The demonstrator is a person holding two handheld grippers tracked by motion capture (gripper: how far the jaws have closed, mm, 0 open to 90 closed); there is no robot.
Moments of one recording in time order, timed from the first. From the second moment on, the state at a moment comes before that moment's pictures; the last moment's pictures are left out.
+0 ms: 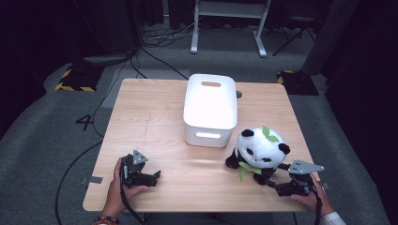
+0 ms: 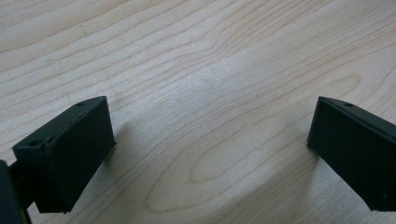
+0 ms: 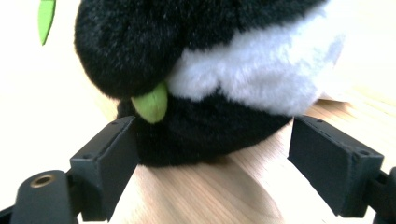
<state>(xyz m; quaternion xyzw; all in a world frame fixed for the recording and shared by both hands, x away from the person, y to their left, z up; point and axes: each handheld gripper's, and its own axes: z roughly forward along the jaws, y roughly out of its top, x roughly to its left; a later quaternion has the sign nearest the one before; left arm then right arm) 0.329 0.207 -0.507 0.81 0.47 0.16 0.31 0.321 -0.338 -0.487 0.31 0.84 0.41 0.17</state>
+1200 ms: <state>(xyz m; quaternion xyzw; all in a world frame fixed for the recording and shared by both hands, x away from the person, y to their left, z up) 0.329 0.207 -0.507 0.81 0.47 0.16 0.31 0.316 -0.354 -0.433 0.29 0.81 0.47 0.21</state>
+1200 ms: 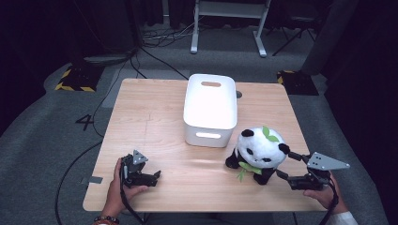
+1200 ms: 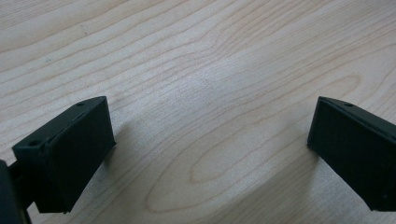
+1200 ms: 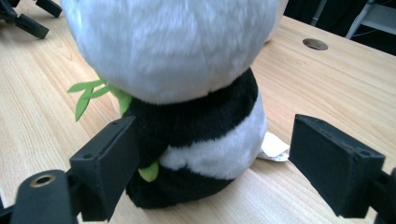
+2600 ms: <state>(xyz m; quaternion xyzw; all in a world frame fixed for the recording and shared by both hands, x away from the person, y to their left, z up) 0.330 0.206 -0.507 0.81 0.47 0.16 0.31 0.339 -0.317 -0.440 0.26 0.81 0.47 0.21</state>
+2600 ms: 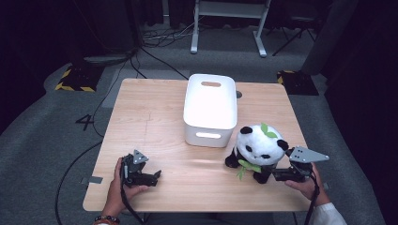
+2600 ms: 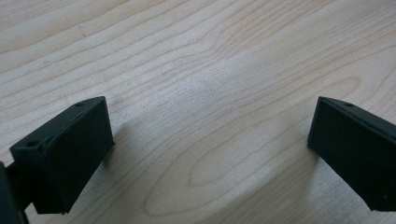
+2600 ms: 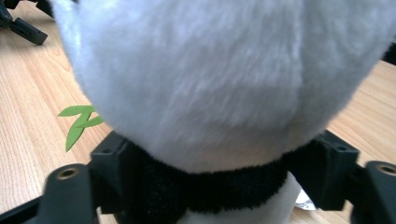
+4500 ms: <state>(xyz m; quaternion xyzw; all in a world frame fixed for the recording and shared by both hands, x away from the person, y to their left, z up) 0.332 0.184 -0.488 0.82 0.43 0.18 0.34 0.354 -0.335 -0.431 0.39 0.74 0.46 0.29</state>
